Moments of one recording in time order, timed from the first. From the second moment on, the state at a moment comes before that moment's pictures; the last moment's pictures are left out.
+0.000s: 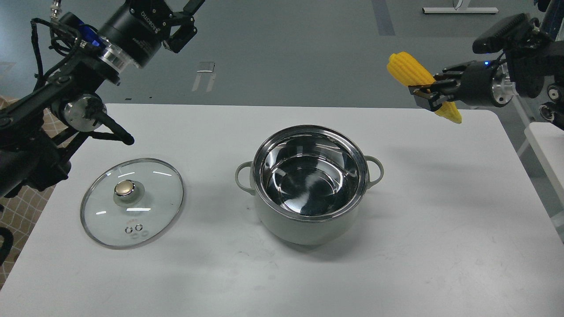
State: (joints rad) left arm -0.88 0.58 -0.73 -1.08 0.33 -0.34 -0.44; right arm 1.50 -0.59 -0.20 0.94 -1.66 0.24 0.49
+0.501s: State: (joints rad) left arm -0.88 0.58 -0.73 -1.08 0.33 -0.34 -0.43; right arm 1.56 -0.31 -0.39 1.03 -1.57 0.24 0.49
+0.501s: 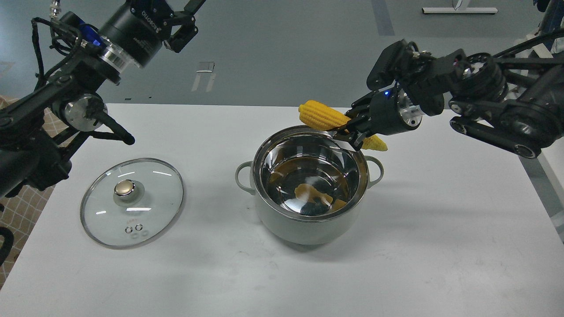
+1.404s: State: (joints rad) left arm -0.88 0.58 -0.73 -1.08 0.32 -0.34 -0.43; right arm 1.49 -0.19 -0.44 0.95 -1.50 0.22 0.49
